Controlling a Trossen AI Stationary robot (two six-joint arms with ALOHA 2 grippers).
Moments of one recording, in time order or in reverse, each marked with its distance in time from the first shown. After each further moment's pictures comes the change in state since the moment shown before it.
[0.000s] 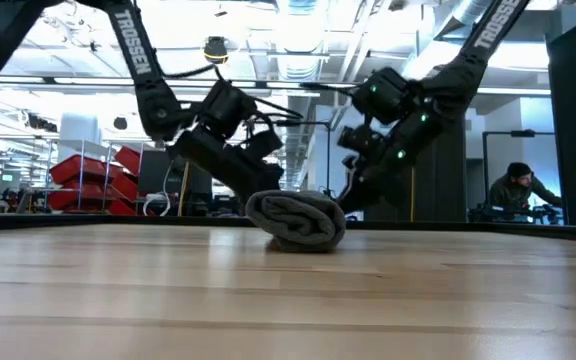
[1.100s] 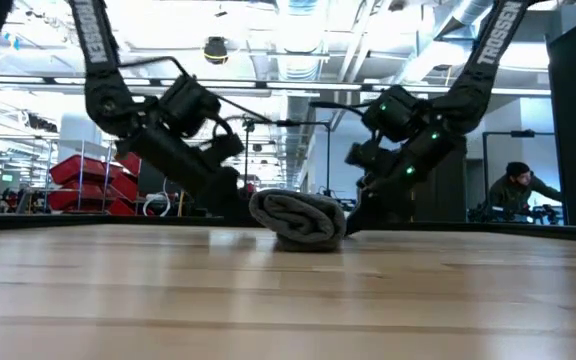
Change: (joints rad) left arm -0.062 -0.110 -0.245 0.061 -0.069 -0.102; right arm -0.026 0.068 -0.080 0.141 -0.061 0.152
